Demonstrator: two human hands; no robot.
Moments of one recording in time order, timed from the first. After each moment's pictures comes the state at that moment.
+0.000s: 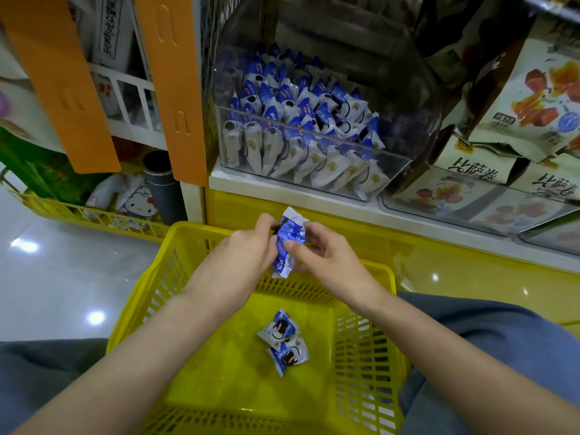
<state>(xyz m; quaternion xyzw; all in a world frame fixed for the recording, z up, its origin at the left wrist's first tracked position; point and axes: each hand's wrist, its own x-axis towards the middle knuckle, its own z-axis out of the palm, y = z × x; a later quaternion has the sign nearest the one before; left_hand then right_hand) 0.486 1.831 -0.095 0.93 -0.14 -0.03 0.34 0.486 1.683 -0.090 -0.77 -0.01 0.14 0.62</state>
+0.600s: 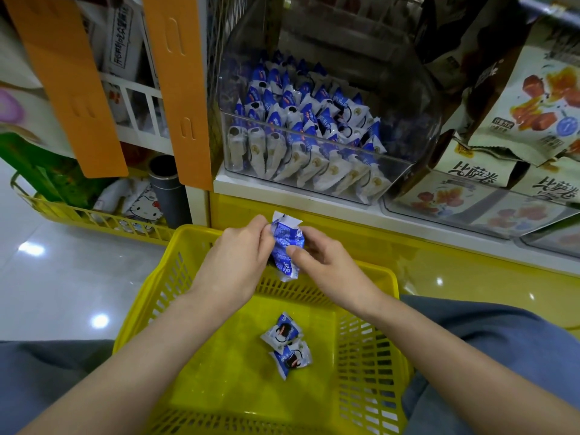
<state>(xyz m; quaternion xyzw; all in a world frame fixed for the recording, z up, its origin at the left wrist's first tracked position) 0.490 1.833 -0.103 0.91 -0.10 0.06 0.39 0.484 1.682 -0.090 -0.81 -0.09 0.13 0.56</state>
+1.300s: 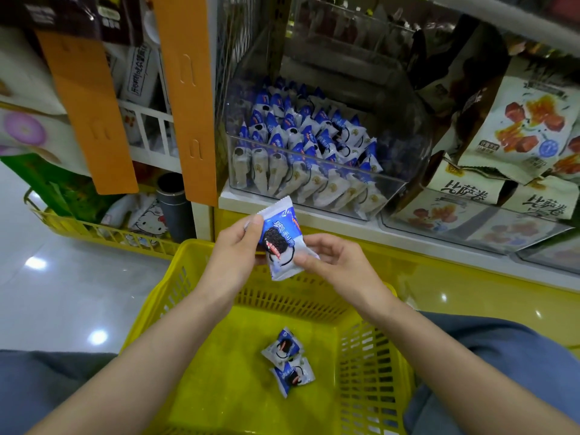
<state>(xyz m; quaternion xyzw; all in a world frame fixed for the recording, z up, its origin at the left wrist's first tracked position) 0.499 1.829 -0.090 0.67 0.05 -0.04 0.74 0.491 1.673 -0.074 -0.80 -0.03 0.12 0.59</state>
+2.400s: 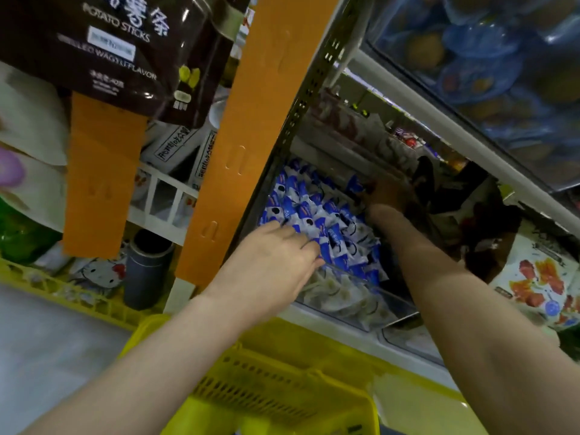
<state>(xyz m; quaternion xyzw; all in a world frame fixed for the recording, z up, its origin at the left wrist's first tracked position) 0.590 1.853 -0.031 0.89 -0.30 0.29 0.19 0.764 1.641 0.011 -0.97 0.13 -0.15 0.11</state>
